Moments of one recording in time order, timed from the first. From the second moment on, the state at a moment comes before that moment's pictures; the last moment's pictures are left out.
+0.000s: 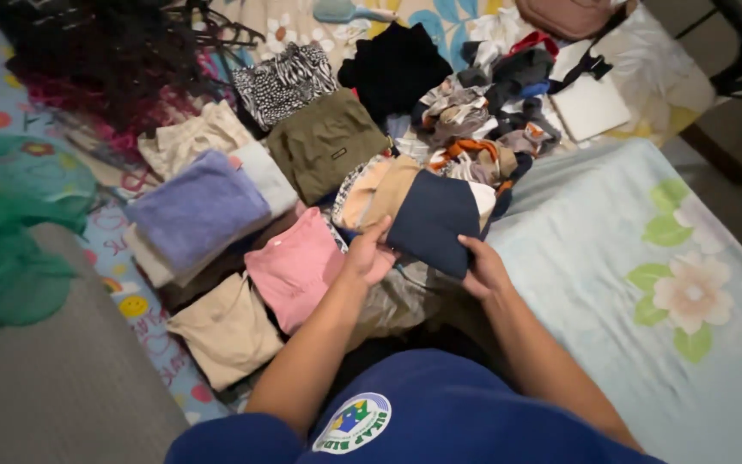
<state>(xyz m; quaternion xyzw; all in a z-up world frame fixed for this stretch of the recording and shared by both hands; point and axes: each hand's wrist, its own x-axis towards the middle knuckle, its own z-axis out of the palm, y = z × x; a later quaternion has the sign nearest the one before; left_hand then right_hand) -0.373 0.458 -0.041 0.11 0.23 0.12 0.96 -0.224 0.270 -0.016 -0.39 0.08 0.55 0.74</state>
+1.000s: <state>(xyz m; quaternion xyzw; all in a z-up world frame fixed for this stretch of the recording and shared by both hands) 0.004 0.682 -0.174 0.38 0.29 -0.06 0.88 0.223 0.445 -0.109 -0.63 0.01 0.51 0.58</state>
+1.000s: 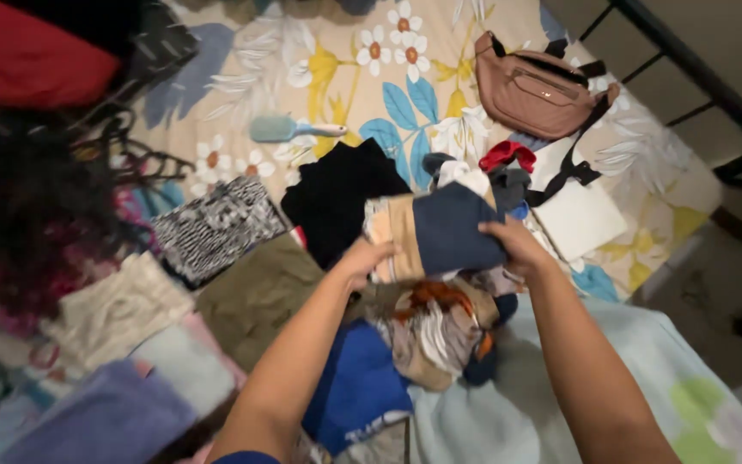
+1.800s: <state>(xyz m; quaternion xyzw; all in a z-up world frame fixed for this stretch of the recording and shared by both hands) 0.168 0.720 -0.348 0.62 0.40 0.35 0.57 0.289 0.555 -0.314 -0.80 -0.10 0.05 0.59</state>
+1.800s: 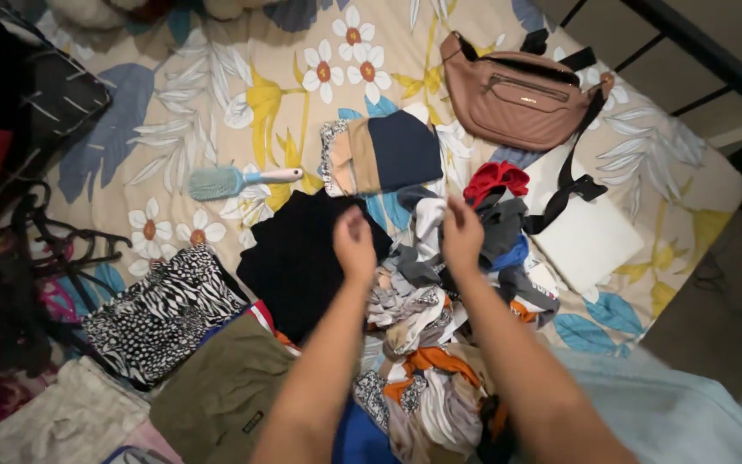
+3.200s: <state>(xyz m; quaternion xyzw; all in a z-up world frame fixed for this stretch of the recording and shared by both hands) -0.136 0.434 -0.043 0.32 0.04 -0.25 0.92 0.068 0.362 -0.119 -0.14 0.02 0.52 0.84</state>
